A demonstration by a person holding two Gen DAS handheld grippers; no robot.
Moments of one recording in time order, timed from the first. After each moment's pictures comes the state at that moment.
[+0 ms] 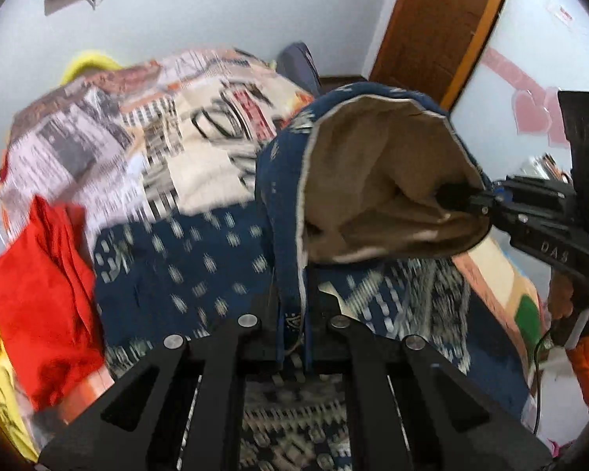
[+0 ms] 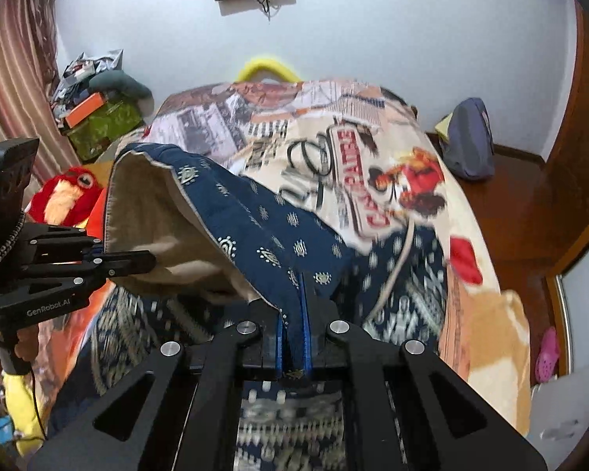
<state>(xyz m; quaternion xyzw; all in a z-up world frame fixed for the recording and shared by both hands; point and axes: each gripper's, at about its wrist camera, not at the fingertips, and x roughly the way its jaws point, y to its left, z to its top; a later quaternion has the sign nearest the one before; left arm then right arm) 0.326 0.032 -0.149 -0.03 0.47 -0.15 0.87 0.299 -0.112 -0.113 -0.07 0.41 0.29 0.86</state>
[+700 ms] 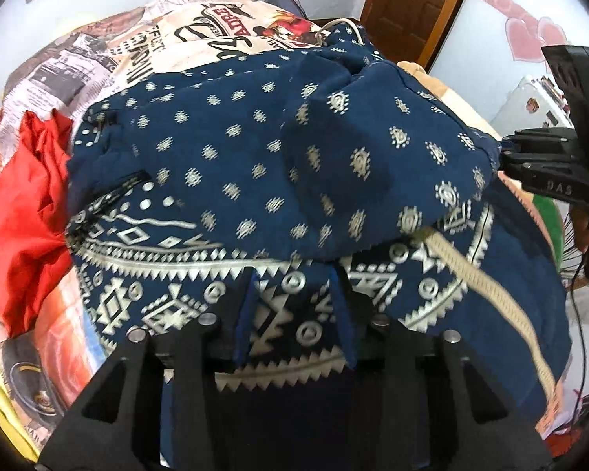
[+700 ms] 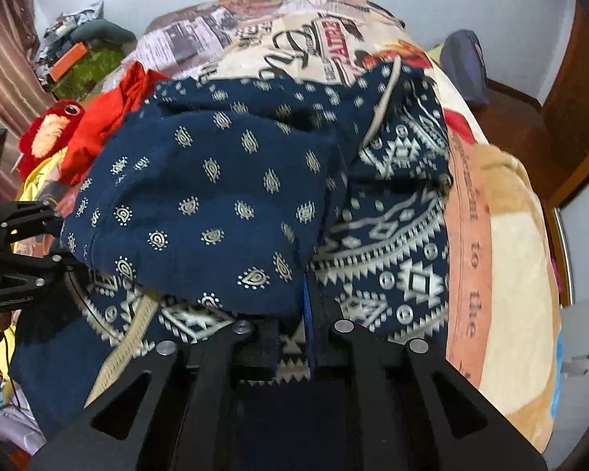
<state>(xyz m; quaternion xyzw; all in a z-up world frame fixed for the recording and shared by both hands) 0.229 0.016 -0.220 0.03 0.53 -0.15 0.83 0.239 -0.150 -0.194 -0.08 0.51 0.26 0.81</state>
